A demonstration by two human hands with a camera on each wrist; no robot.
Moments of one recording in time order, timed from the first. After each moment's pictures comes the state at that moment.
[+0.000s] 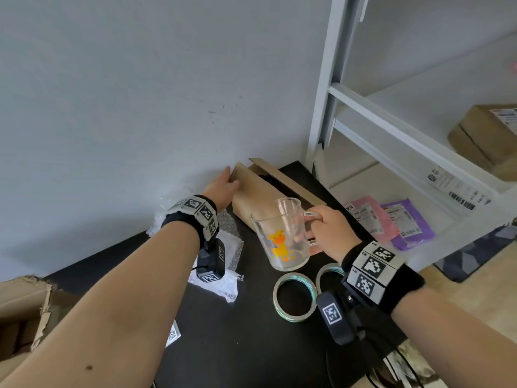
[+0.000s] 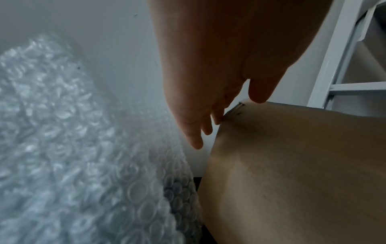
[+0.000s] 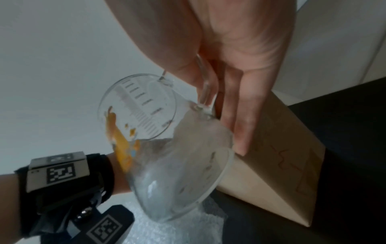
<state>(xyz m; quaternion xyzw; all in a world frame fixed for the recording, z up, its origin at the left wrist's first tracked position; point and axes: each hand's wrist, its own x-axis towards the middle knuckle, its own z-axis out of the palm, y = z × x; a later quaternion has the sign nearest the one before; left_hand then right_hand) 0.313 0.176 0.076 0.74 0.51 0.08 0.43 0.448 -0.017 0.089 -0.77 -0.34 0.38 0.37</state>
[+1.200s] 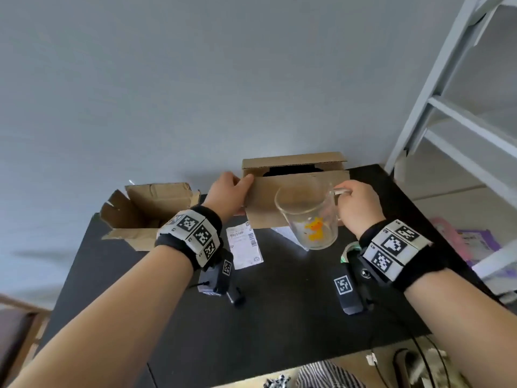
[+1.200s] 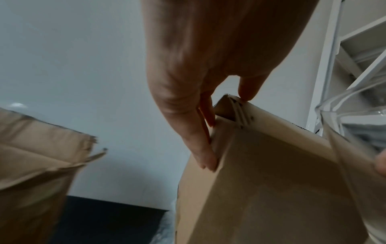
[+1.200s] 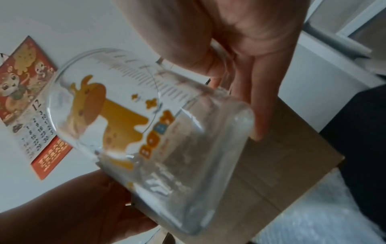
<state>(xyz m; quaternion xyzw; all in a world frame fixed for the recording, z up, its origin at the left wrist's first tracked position) 0.093 0.030 0.152 0.60 0.61 0.30 0.42 0.298 -0.051 0.147 -0.76 -0.49 0.22 0.37</state>
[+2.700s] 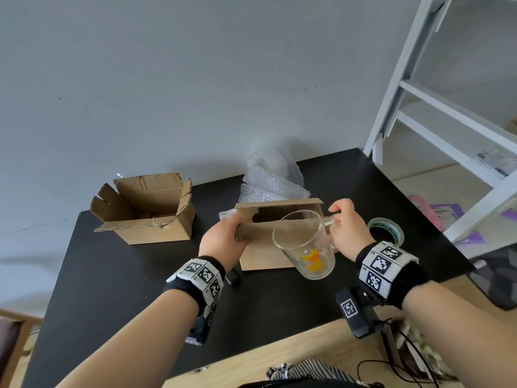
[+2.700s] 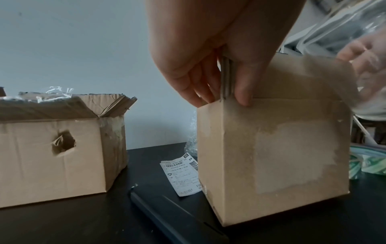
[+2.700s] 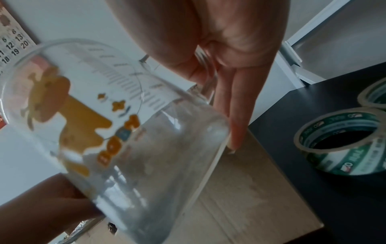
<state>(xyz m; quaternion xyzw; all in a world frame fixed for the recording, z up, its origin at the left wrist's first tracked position) 0.056 -0.053 0.078 0.79 0.56 0.14 0.20 0.281 -0.122 0.099 -0.78 -0.48 0.28 0.30</state>
